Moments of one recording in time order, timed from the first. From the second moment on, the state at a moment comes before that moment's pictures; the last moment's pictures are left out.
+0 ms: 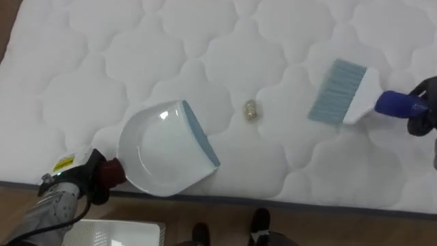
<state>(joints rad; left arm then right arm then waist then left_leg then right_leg) -0.25 0.61 -0.36 0.88 0.55 -0.03 0.14 -0.60 -0.74 0.37 1.15 -0.60 -0.05 -0.36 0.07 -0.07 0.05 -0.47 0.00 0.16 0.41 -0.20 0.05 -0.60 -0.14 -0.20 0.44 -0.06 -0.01</state>
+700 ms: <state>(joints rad) -0.29 0.66 -0.36 0.86 0.60 -0.05 0.11 -0.69 -0.81 0.58 0.93 -1.11 0.01 -0.24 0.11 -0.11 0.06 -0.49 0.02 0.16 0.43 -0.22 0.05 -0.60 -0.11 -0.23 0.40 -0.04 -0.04</state>
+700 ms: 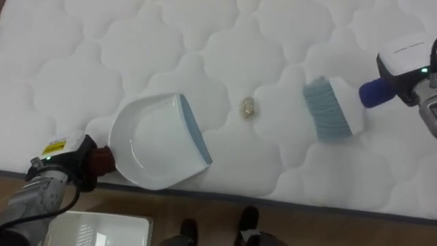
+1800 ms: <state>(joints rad) -0.27 0.65 -0.39 0.86 0.59 -0.04 0.08 -0.69 -0.72 0.66 0.73 -1.14 0.02 -0.13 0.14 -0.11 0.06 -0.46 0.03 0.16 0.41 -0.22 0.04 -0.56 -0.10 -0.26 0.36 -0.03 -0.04</state>
